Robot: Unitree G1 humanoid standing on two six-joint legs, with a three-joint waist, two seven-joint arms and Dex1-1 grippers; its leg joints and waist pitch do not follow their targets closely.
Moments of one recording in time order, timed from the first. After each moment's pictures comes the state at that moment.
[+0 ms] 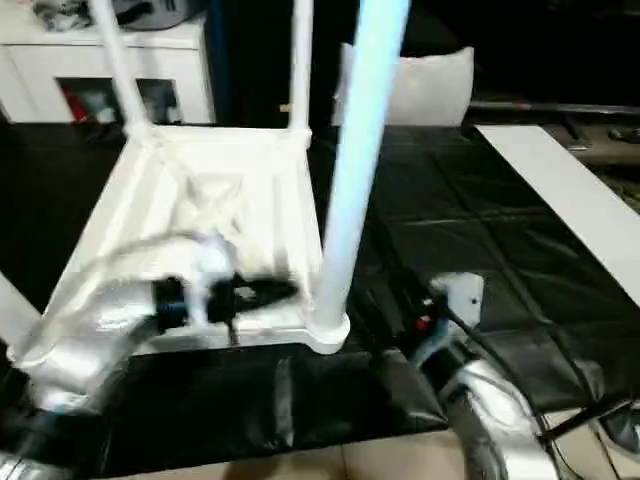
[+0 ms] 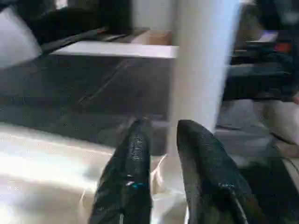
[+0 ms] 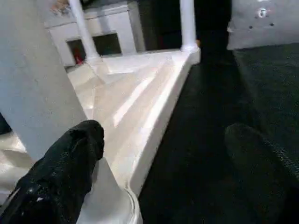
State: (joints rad) left arm -0.23 0.31 -0.12 -0.07 -0.24 0.27 -0.93; right arm 0.15 -0.16 -0.07 -0.35 0.34 0.36 0.47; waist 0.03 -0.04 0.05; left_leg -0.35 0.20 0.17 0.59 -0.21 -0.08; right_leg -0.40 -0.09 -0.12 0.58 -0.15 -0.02
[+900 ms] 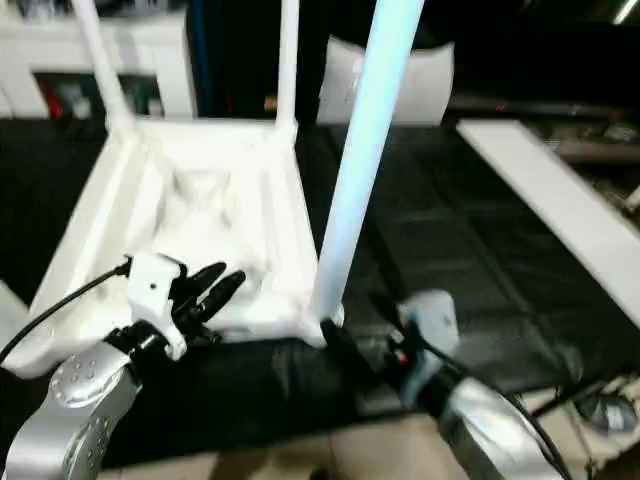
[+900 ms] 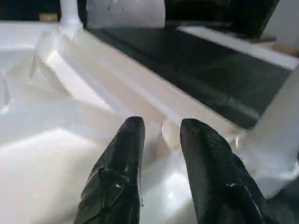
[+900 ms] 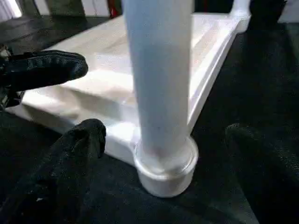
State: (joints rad) left arm 0.02 0.15 -0.05 -0.35 -0.13 0.43 -0.42; right arm 0.20 -0.28 0.04 -0.45 0.34 0.45 0.53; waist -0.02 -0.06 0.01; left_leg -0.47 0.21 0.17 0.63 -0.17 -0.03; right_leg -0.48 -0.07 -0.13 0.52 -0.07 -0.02
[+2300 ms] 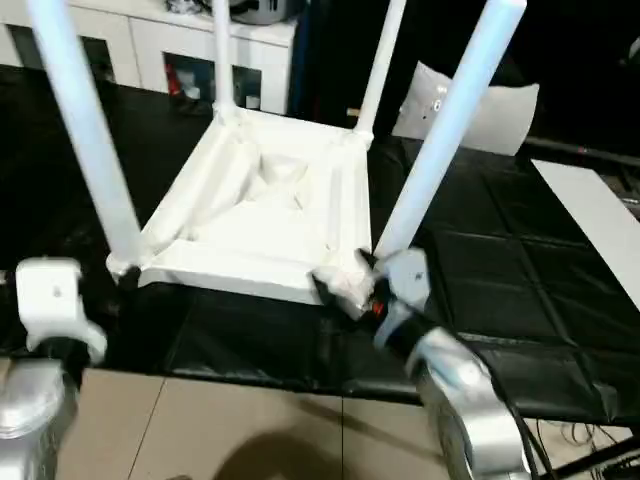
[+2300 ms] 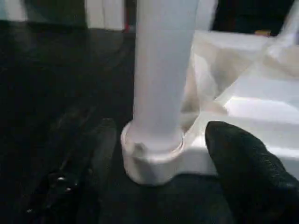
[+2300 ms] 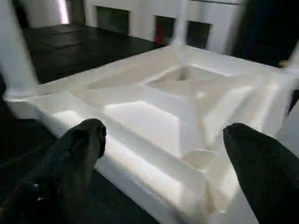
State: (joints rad) left arm 0.06 0.17 0.16 -0.38 -0.07 0.43 -0.15; right arm -0.05 -0.20 0.06 -0.18 0.25 0.29 0.42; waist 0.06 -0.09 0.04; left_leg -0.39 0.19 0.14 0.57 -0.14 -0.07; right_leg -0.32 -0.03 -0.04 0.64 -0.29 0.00
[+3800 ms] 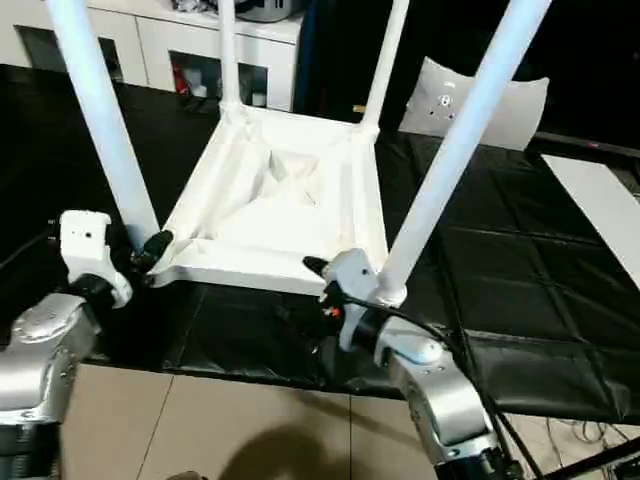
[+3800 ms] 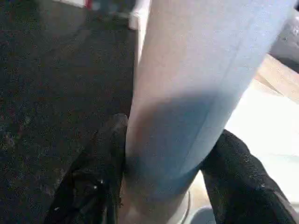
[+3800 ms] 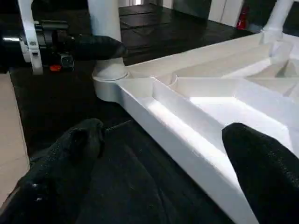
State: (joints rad) left arm -0.25 0.15 0.27 0.01 -0.23 0.46 -0.21; right arm -0.16 -0.21 0.23 -0.07 0.23 0.28 0.62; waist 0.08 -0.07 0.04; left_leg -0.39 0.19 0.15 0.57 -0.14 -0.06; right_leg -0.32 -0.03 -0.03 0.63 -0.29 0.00
